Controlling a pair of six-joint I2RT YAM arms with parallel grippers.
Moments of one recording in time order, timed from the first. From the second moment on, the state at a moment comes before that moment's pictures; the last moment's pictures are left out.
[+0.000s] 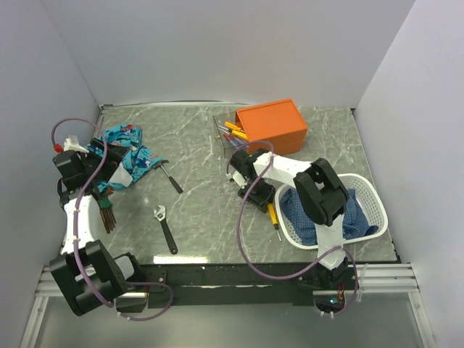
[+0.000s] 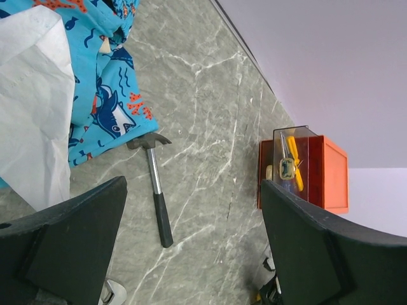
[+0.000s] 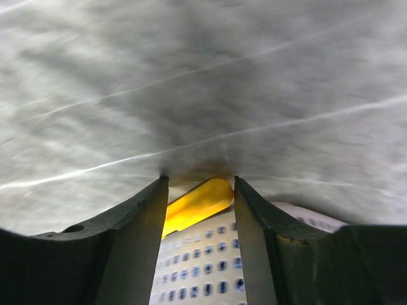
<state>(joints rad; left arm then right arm) 0.47 1.12 0.72 -0.01 0.54 -0.73 0.68 2.00 1.38 -1.00 0.09 -0.22</state>
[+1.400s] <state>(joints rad) 0.44 1.17 0.79 -0.03 0.55 -0.73 0.85 1.98 1.43 -1.04 -0.01 -0.28</state>
